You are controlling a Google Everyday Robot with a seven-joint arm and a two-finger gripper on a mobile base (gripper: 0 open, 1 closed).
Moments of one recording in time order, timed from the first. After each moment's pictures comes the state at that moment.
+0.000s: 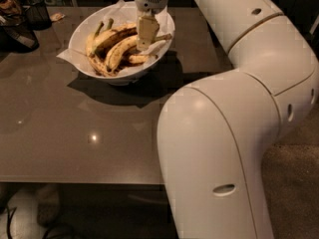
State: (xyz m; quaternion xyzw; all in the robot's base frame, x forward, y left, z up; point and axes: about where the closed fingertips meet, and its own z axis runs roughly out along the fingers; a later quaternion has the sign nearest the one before) arm 0.693 0.028 0.944 -0.72 0.68 0.03 0.15
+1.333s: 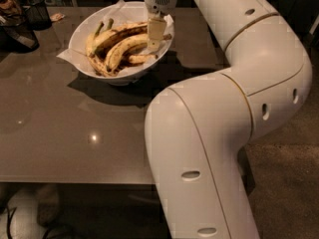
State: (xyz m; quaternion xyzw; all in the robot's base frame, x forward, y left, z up) arm 0.716 -0.003 0.930 -0.69 0.71 0.01 0.14
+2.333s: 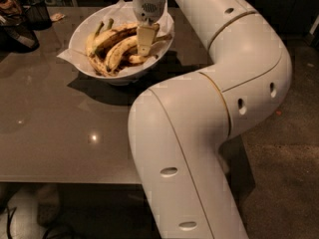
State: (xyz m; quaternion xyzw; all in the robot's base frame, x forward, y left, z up) arm 0.713 0.026 0.909 -0.71 0.69 0.02 0.11
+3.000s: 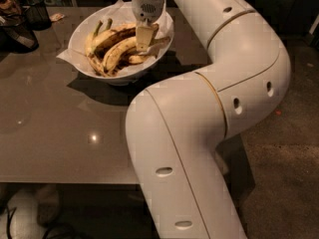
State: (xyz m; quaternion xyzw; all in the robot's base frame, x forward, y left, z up) arm 0.722 0.031 0.909 -0.71 0.69 0.02 0.12
